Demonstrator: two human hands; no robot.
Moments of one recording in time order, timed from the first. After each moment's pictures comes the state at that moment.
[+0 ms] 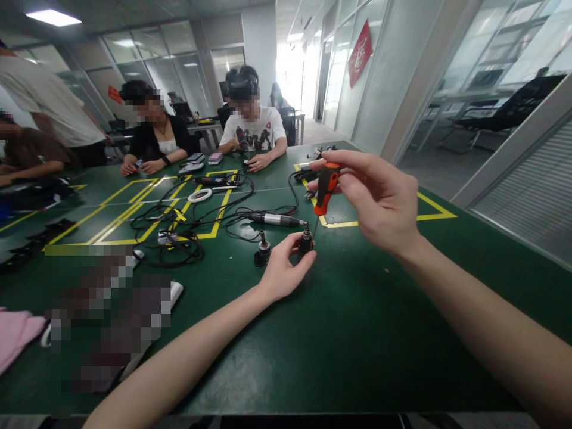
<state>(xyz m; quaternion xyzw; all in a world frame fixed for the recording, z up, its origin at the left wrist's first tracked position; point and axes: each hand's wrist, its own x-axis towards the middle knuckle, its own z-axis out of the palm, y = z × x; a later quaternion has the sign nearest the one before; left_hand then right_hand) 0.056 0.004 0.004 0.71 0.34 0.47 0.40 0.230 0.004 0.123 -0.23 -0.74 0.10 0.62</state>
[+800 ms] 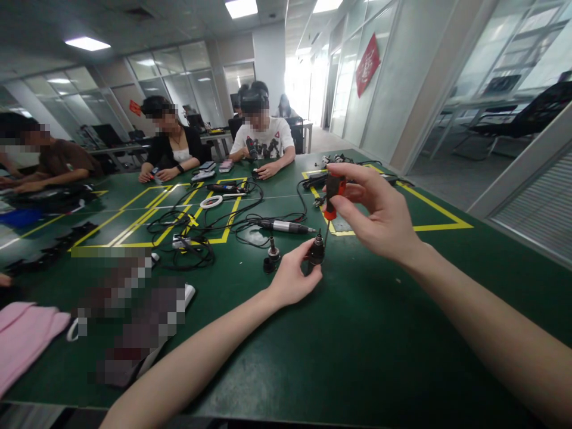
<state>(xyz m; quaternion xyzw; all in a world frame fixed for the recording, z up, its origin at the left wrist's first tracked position) 0.055 0.013 -0.011 0.77 0.30 0.46 0.33 0.236 0.016 0.115 -0.26 -0.78 0.06 0.57</state>
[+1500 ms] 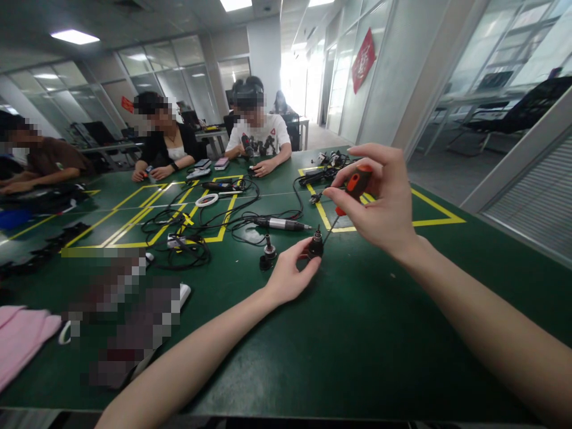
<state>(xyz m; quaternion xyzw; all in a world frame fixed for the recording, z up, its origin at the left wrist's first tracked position) 0.056 0.011 -0.010 0.75 0.32 0.45 0.37 0.236 0.018 0.118 -0.29 -0.72 -0.03 0.63</state>
